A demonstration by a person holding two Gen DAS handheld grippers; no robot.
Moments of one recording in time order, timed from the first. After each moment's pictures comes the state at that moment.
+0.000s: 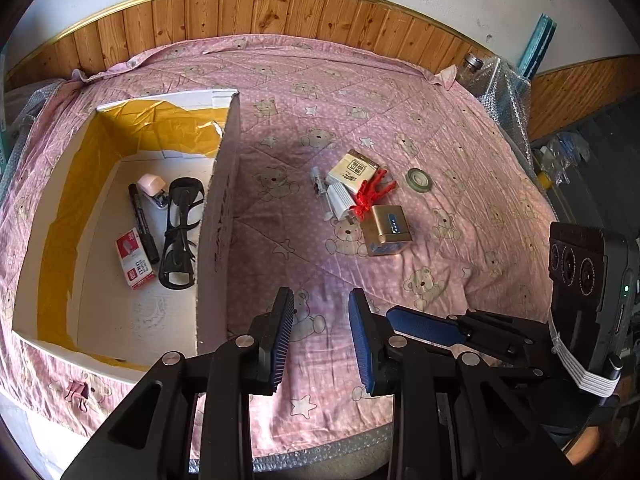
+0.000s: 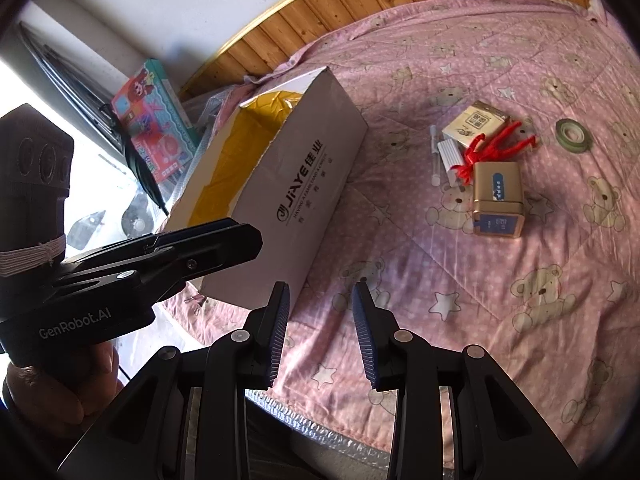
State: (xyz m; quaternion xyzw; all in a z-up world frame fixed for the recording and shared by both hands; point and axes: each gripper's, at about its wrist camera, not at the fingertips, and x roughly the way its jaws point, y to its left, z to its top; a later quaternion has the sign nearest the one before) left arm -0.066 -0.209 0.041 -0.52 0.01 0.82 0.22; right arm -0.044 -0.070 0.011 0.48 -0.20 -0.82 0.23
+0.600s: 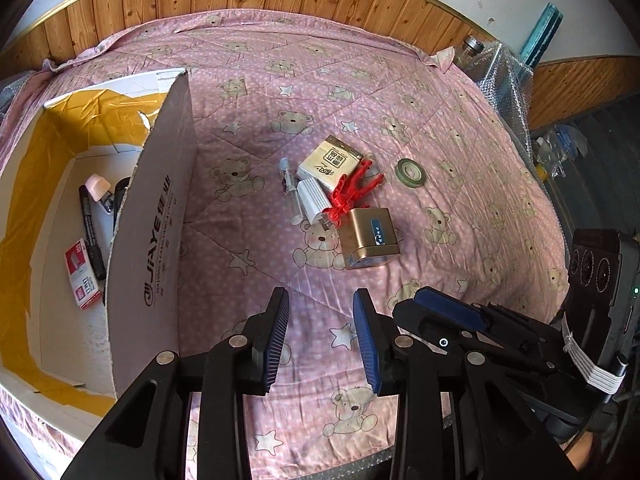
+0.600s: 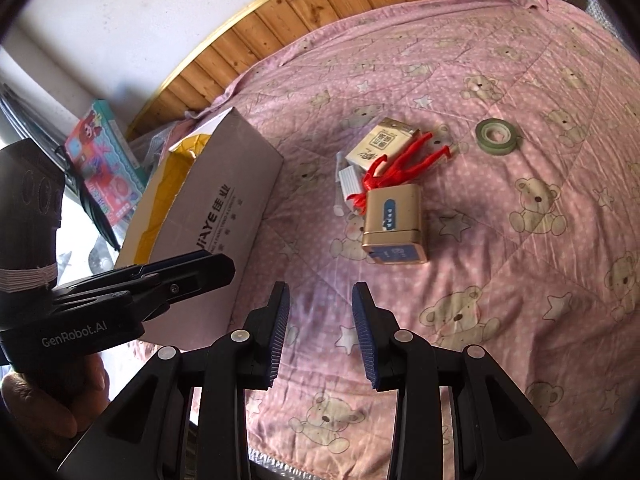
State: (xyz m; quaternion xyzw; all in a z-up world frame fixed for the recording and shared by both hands) left arm -0.104 -0.163 0.008 -0.55 0.00 0.80 0.24; right arm -0.069 -0.010 -0.007 0.47 -0.22 -0.84 0.14
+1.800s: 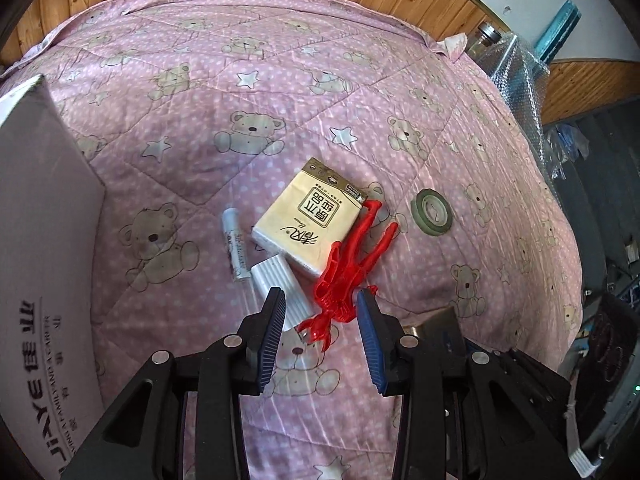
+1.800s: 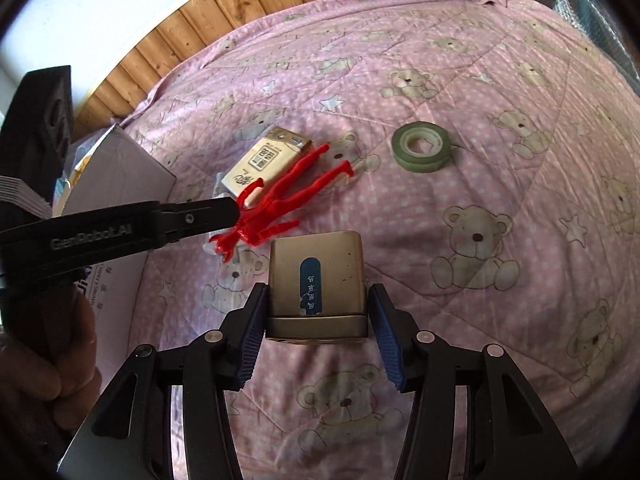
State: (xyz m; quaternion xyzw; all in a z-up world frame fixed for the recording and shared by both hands) left arm -0.207 -0.087 -0.070 -0.57 0.00 0.78 0.27; right arm -0.119 0.037 -0.060 0.49 -0.18 -0.85 0.03
